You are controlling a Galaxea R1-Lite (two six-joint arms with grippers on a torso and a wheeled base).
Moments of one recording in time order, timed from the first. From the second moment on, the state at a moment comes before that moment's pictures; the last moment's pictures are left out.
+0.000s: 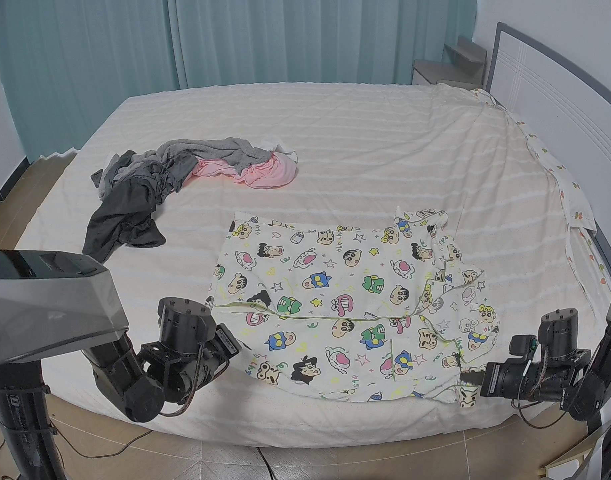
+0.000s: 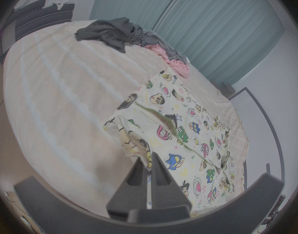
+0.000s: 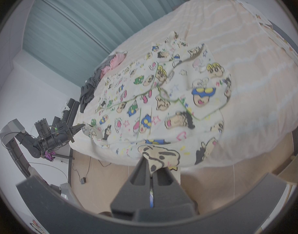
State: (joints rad) left arm -0.46 2.17 -0.58 -1.00 0.26 -0.89; right arm 0.20 1.96 -0.11 -1.17 0.30 0.43
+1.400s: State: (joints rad) left arm -0.36 2.40 -1.19 -0.71 0.25 -0.91; right arm 0.04 2.30 -0.72 -1.18 0.28 0.48
